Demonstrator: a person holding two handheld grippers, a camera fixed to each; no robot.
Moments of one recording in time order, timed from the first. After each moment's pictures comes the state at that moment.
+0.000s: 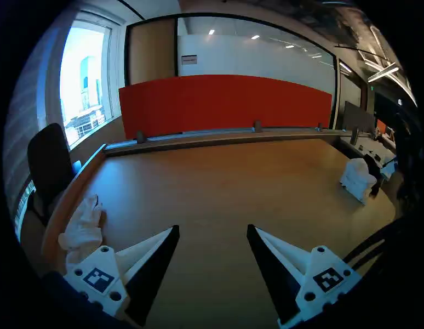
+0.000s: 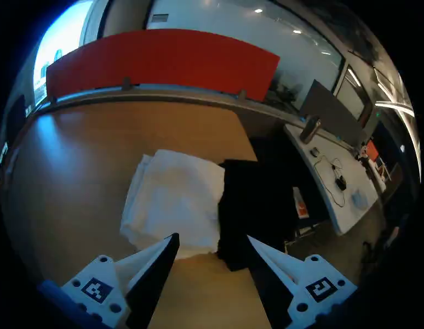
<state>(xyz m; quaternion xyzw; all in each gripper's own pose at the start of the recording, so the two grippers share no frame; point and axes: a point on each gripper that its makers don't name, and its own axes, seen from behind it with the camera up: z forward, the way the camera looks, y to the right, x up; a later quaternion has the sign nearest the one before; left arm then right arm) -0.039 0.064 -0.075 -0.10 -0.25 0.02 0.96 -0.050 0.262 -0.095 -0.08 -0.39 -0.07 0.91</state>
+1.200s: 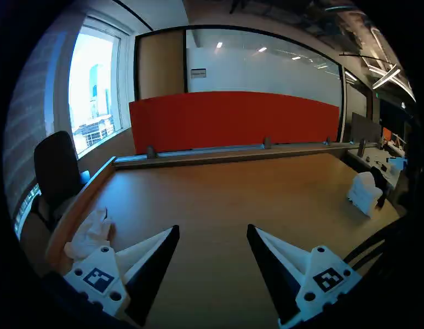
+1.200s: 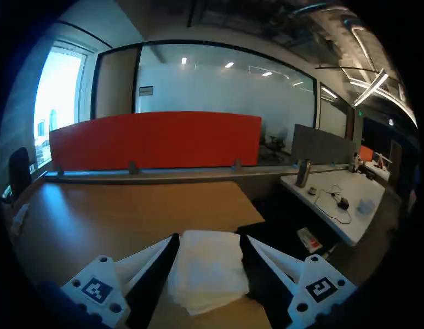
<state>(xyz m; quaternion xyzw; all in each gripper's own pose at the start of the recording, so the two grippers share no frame) -0.009 0.051 -0.056 -0.06 -0.20 0.02 0.98 0.046 0.205 -0.058 -0.09 -0.17 0.01 0.98</state>
